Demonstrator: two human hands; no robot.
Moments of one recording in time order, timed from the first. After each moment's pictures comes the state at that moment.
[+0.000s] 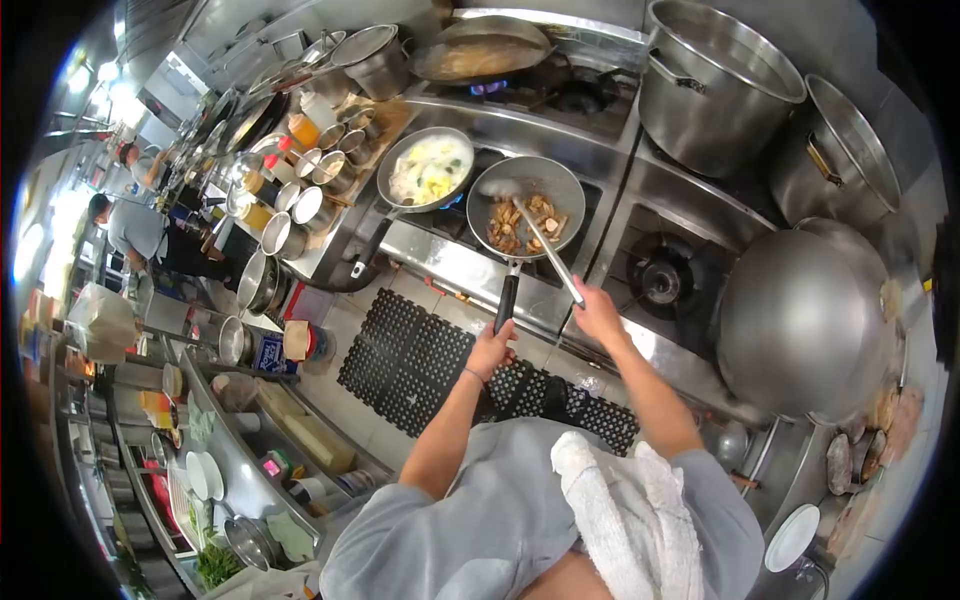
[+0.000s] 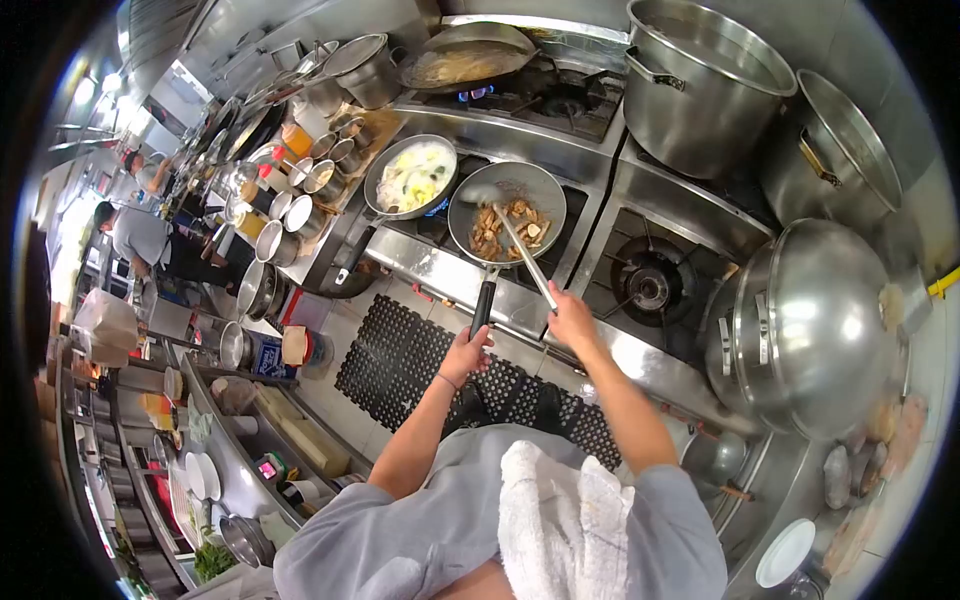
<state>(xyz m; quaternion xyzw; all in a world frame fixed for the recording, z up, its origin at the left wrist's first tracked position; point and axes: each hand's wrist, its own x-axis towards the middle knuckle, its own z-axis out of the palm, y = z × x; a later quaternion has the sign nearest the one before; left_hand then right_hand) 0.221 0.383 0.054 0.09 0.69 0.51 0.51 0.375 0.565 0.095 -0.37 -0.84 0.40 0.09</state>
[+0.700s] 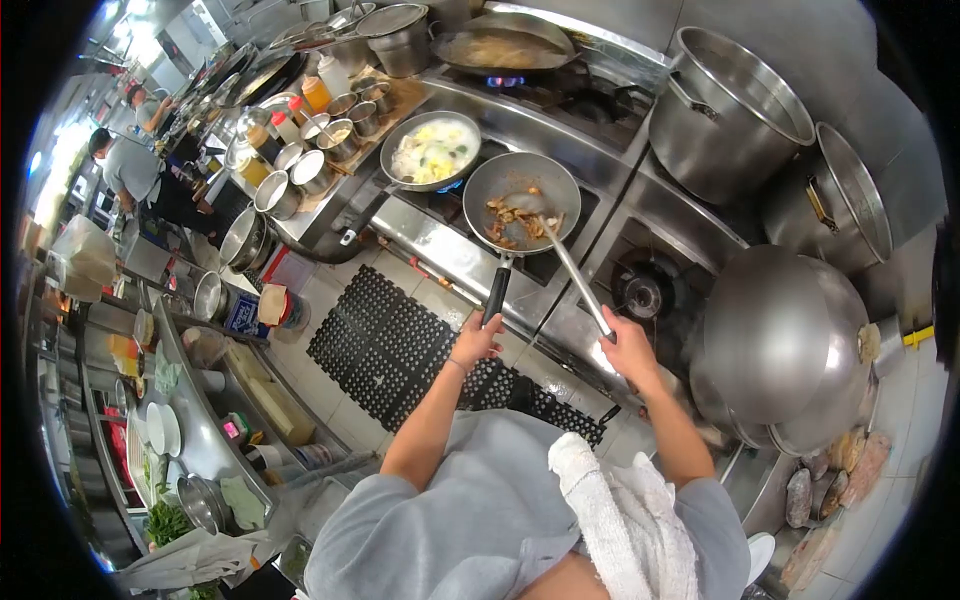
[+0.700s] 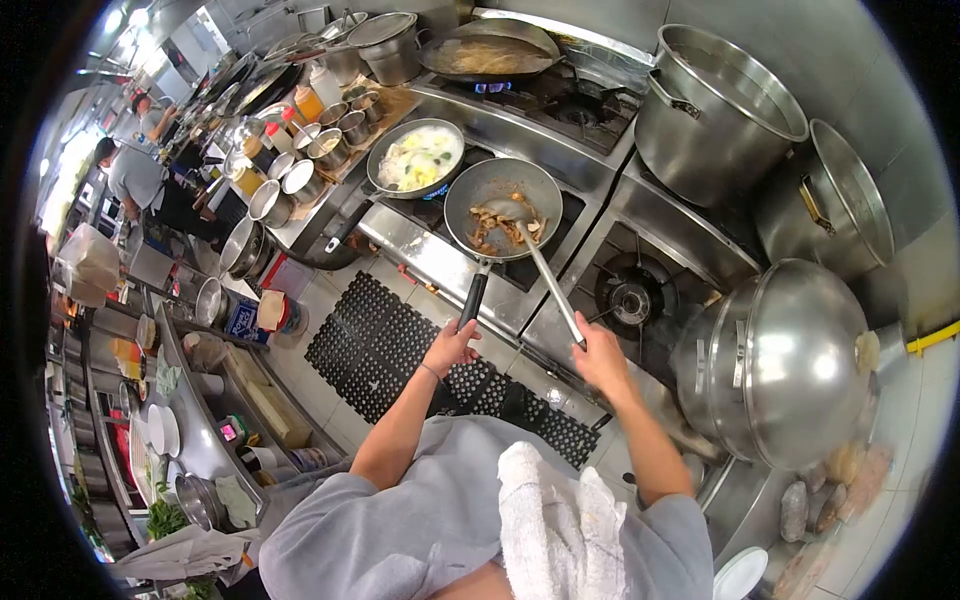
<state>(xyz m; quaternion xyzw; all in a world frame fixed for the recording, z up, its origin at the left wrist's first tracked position) 0.238 0.383 0.059 0.08 0.68 0.53 0.51 0.465 0.567 0.158 -0.32 -0.87 0.37 0.07</state>
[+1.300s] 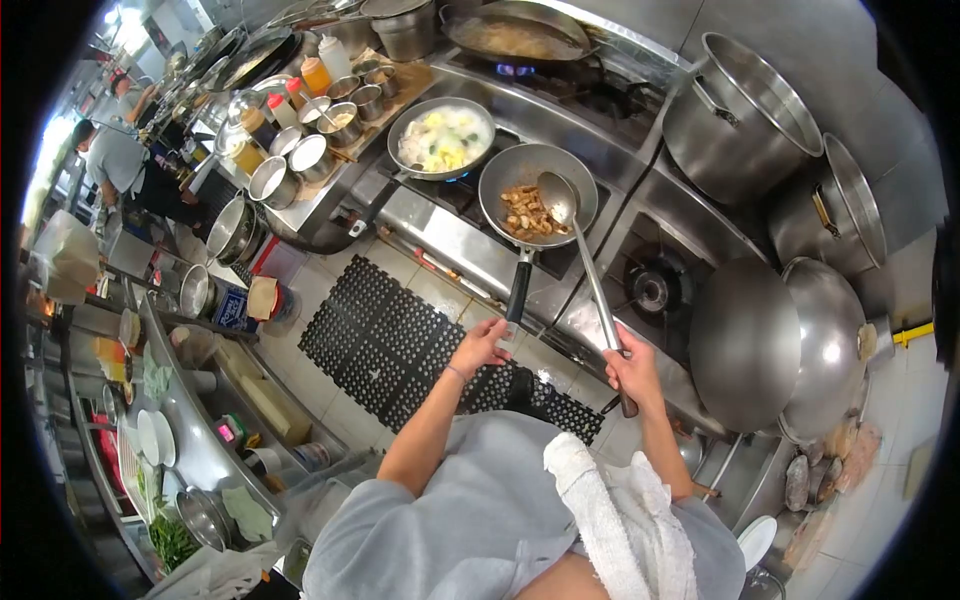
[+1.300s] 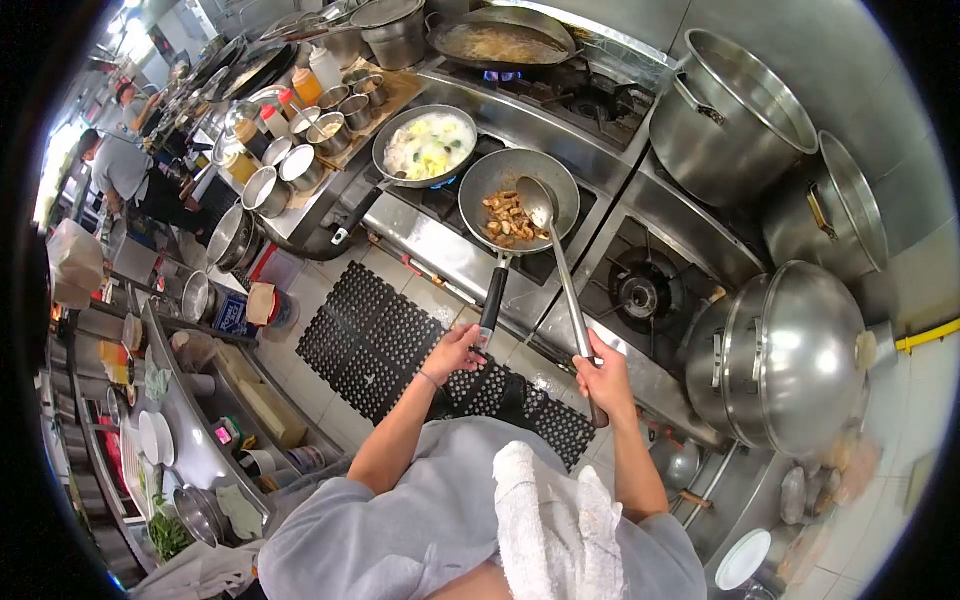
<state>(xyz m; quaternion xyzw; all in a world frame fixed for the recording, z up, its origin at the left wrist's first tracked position) 0.218 0.340 0.057 0.10 0.62 0.53 0.56 0.452 0.496 0.172 -0.42 -0.61 0.66 0.14</state>
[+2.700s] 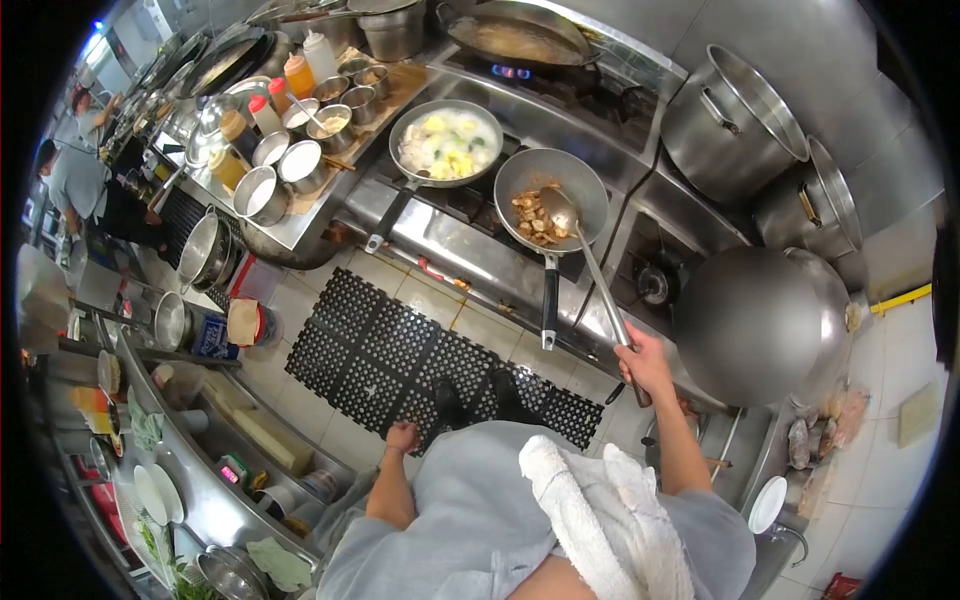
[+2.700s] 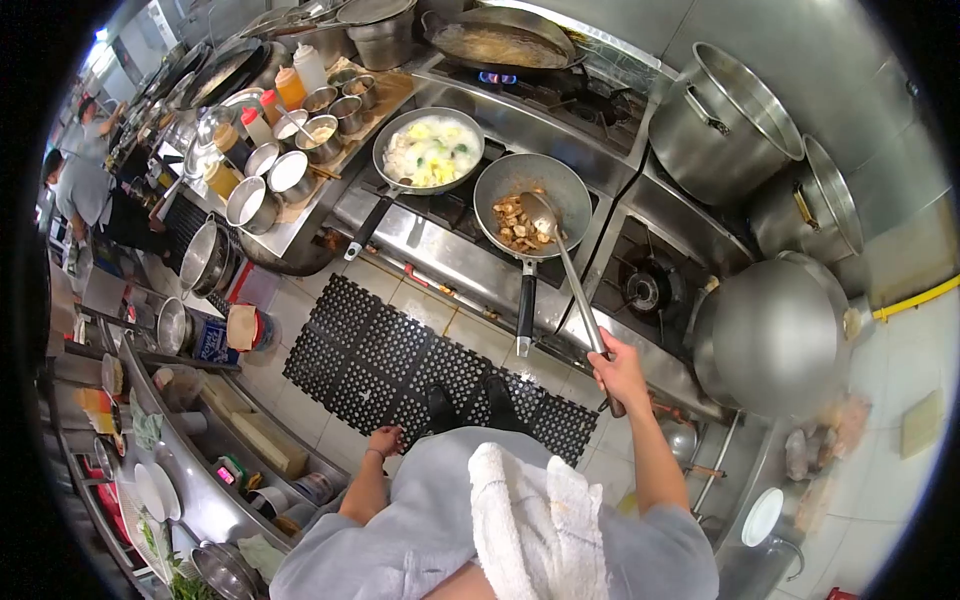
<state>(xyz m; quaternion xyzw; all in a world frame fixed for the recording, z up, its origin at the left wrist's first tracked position) 0.147 0.041 -0.153 -0.05 0.78 0.33 0.53 0.396 0.457 0.184 -0.51 -0.63 0.57 0.08</state>
